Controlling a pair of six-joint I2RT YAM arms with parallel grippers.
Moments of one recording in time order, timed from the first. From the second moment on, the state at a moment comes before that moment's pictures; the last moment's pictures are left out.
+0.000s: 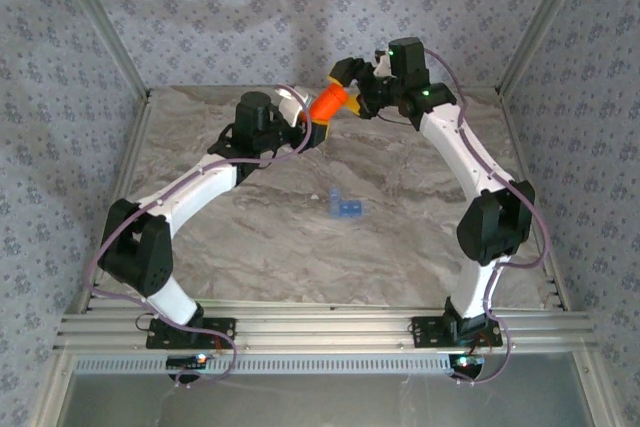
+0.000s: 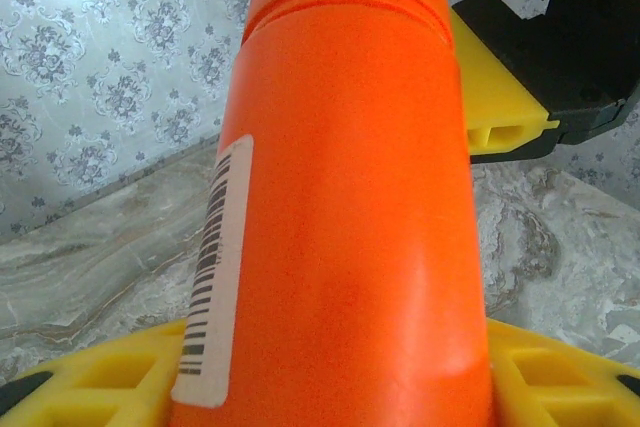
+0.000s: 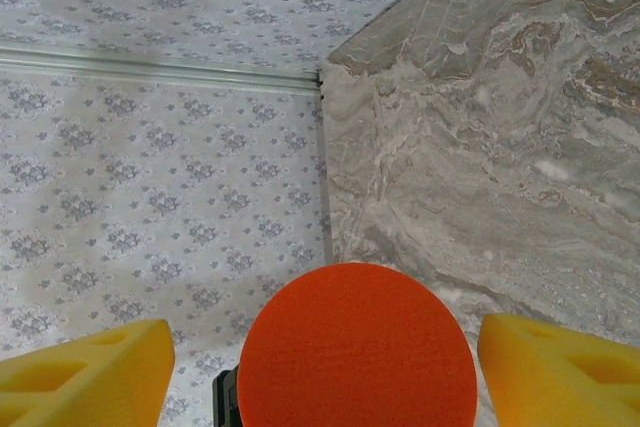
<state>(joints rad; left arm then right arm) -0.52 1.62 1.25 0.09 0.39 -0.03 0.34 1.83 1.82 -0.48 -0.58 1.06</state>
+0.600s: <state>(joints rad) -0.52 1.62 1.25 0.08 0.39 -0.03 0.34 1.86 1.84 -0.48 -0.59 1.06</state>
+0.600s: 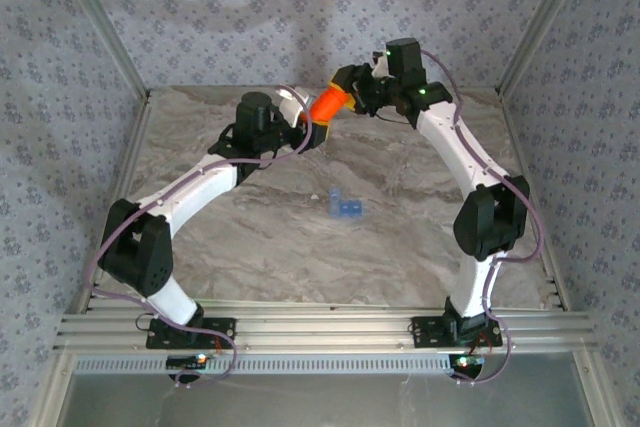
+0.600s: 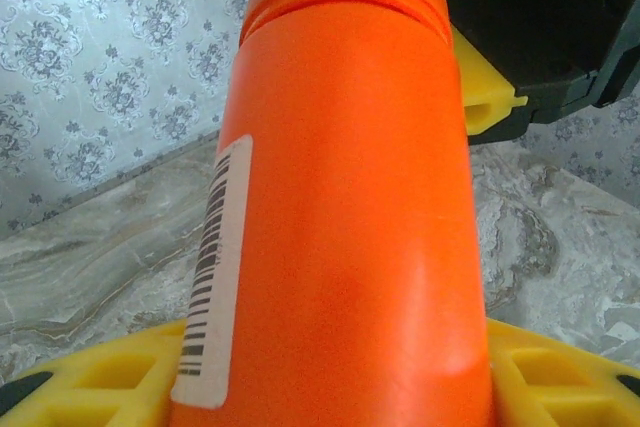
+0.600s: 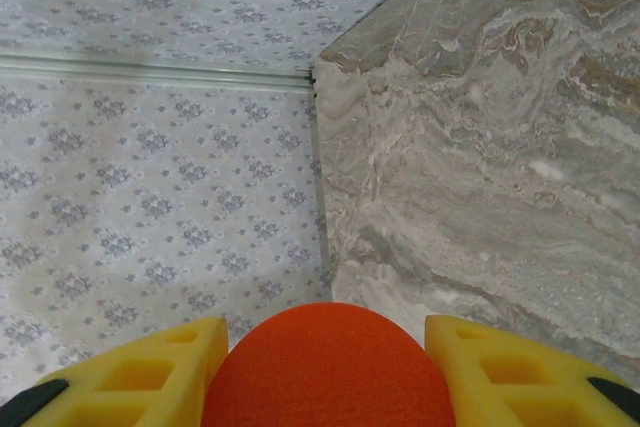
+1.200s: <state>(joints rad) -0.49 1.62 1.25 0.28 0.66 -0.36 0.26 1.80 1.79 -0.24 -0.92 0.70</state>
